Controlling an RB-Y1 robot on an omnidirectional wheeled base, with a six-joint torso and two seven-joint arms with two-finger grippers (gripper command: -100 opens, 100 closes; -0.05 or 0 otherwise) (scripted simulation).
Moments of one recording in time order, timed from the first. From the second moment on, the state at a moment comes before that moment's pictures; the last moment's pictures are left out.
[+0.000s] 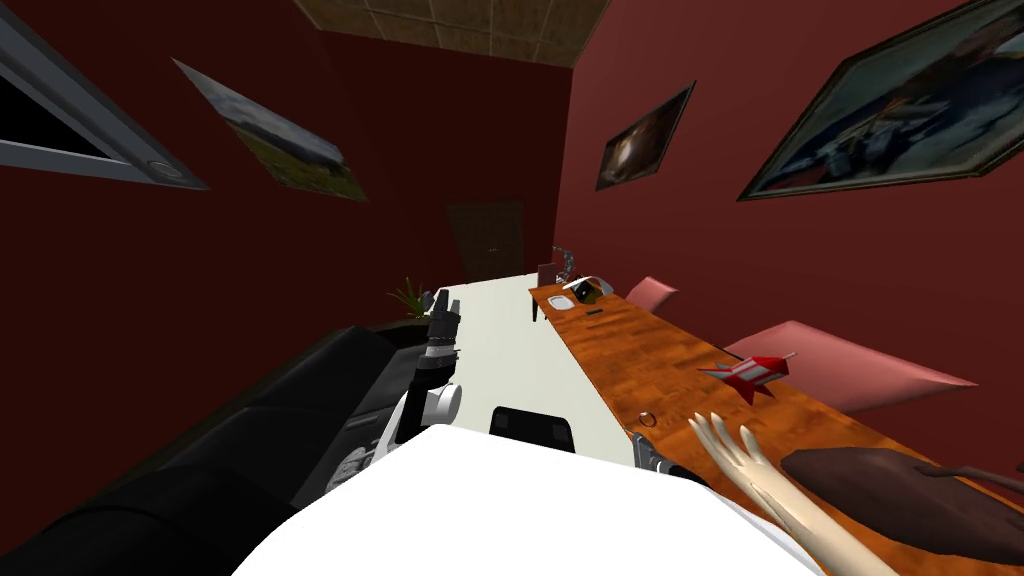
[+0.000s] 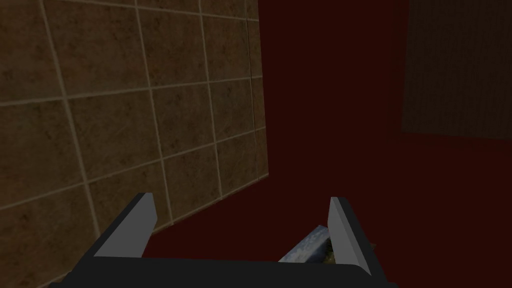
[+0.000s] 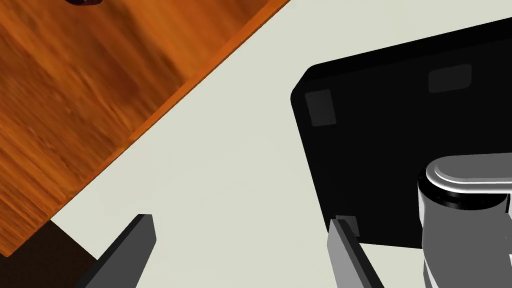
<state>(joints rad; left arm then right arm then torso) 0.53 -0.01 -0.04 -2.32 -0.06 -0.40 -0.14 0.37 -0.67 0.37 -1.27 2.23 -0.38 -0.10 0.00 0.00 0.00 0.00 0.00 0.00</state>
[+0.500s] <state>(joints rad) 0.53 -0.01 -0.04 -2.32 -0.06 -0.40 -0.14 0.33 -0.69 0.42 -1.16 2.37 -0.36 -0.10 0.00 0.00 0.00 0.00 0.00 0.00</state>
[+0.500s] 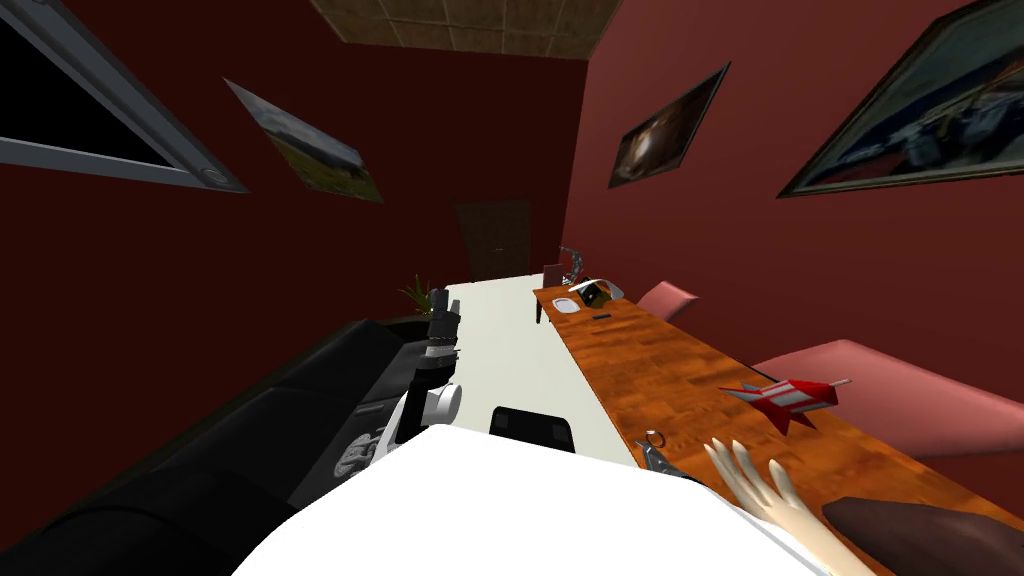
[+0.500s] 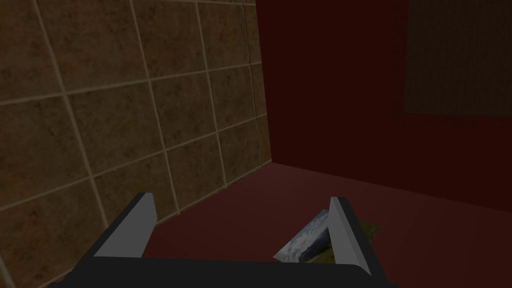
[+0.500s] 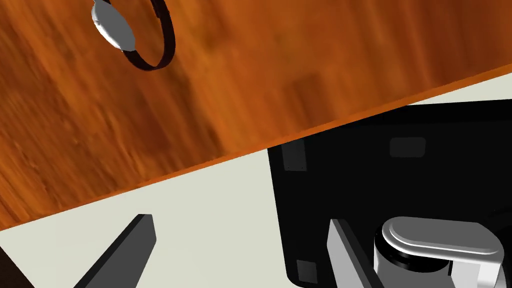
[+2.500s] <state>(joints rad) 0.53 -0.01 -0.04 -2.32 -0.06 -0.40 -0.14 0.19 -0.62 0.50 -0.84 2.71 -0.29 -0.11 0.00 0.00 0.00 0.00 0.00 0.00</state>
